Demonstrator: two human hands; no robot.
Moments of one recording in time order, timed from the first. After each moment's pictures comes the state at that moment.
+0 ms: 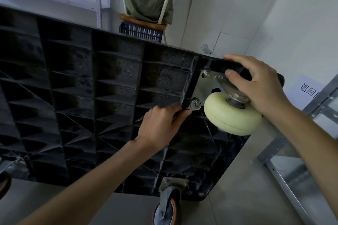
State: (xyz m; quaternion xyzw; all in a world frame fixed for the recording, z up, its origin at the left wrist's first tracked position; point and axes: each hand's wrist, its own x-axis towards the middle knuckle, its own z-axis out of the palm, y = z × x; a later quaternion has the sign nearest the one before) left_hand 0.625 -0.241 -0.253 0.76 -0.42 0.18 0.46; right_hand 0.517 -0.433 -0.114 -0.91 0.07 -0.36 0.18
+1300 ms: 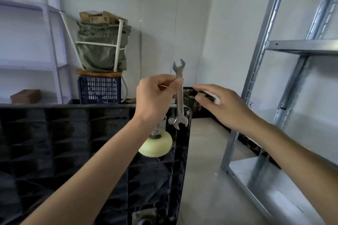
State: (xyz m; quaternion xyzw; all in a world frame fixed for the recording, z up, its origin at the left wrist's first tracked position) left_hand 0.500 -0.285 -0.020 0.59 -0.42 0.06 0.69; right_hand 0.364 -0.444 -0.016 -0.92 0.12 -0.32 0.18
